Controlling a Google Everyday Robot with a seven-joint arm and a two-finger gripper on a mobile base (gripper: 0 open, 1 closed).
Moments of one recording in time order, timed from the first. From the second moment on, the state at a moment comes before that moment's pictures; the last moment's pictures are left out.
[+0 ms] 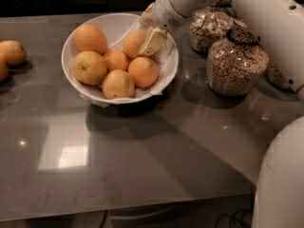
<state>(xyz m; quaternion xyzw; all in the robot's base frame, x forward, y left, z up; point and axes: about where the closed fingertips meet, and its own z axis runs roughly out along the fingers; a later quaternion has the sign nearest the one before) 0.699 0.003 0.934 -0.70 0.61 0.07 0.37</state>
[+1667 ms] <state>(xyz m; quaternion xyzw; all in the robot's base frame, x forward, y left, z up) 0.697 0.004 0.942 -0.70 0.61 0.07 0.37</state>
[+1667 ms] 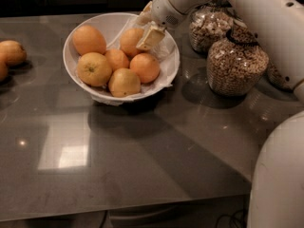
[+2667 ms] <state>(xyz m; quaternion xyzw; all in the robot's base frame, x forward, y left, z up) 0.694 -0.003 0.971 -0.71 0.60 0.05 0.36</state>
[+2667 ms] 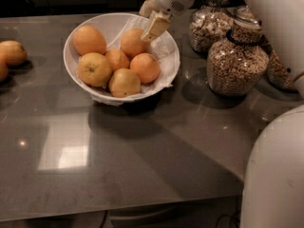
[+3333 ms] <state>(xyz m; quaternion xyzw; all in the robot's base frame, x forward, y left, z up) 0.695 0.021 0.944 -0.72 0.60 0.10 0.35</state>
